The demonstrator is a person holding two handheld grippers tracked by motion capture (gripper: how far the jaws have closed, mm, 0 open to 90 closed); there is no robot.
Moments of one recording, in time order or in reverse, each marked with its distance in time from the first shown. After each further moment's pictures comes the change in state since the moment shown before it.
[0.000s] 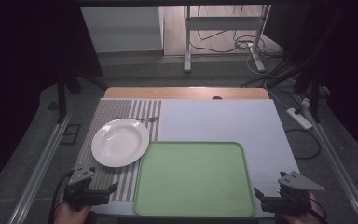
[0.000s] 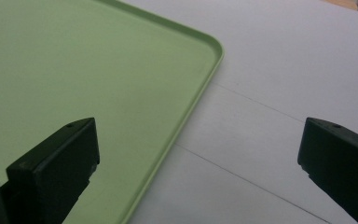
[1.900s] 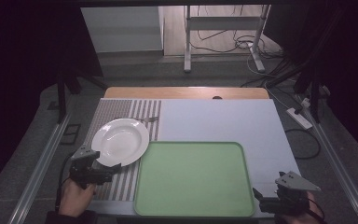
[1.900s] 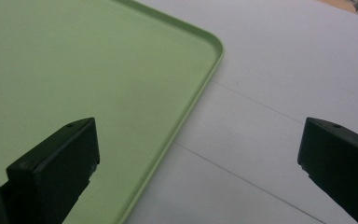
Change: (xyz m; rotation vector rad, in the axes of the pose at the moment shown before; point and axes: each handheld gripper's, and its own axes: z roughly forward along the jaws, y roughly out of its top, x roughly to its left) left arm 0.030 0.039 0.026 -0.033 -0.068 -0.075; right arm 0.004 0.001 0.002 0.016 -0.017 -0.033
